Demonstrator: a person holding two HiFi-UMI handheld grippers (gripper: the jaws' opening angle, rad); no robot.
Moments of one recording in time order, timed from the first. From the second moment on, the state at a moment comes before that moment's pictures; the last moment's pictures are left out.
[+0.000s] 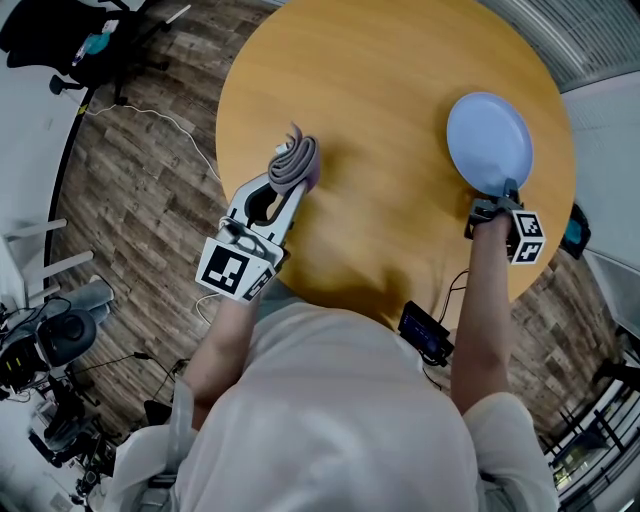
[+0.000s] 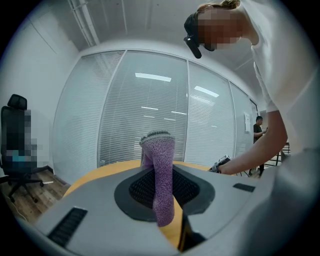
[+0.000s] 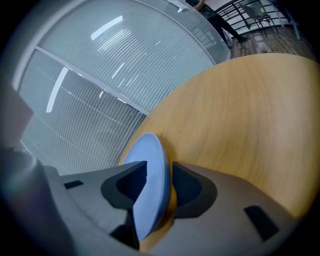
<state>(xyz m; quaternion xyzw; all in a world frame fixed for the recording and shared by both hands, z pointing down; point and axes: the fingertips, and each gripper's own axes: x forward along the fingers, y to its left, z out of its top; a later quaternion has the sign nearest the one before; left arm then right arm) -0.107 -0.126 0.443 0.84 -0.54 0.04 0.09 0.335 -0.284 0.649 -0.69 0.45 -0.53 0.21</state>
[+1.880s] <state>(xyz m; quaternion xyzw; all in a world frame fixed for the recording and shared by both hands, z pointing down) -0.092 -0.106 0.390 0.89 -0.46 0.01 0.02 0.218 -0.208 0.365 -0.57 0.80 -0.15 0.13</state>
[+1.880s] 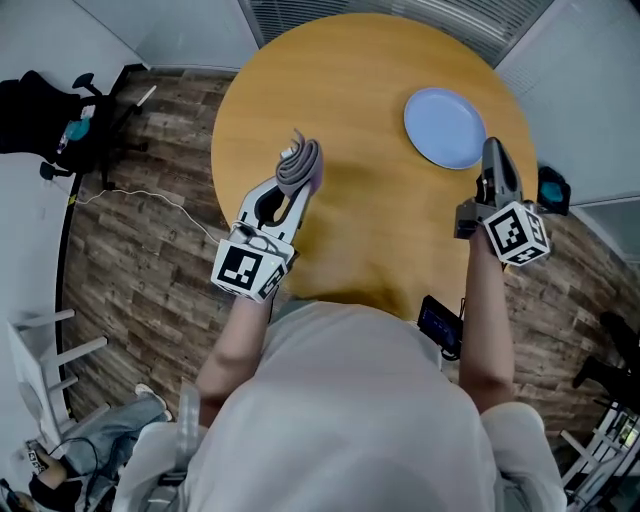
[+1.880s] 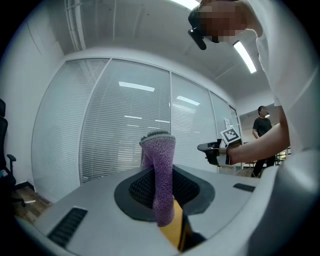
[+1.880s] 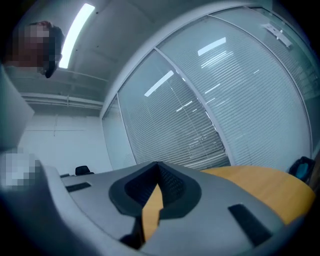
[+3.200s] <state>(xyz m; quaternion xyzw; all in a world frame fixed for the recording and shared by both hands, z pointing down) -0.114 -0.119 0.318 0.89 -0.46 -0.01 -0.02 0.185 -0.147 0.253 -0.56 0.82 -0.02 0.14</state>
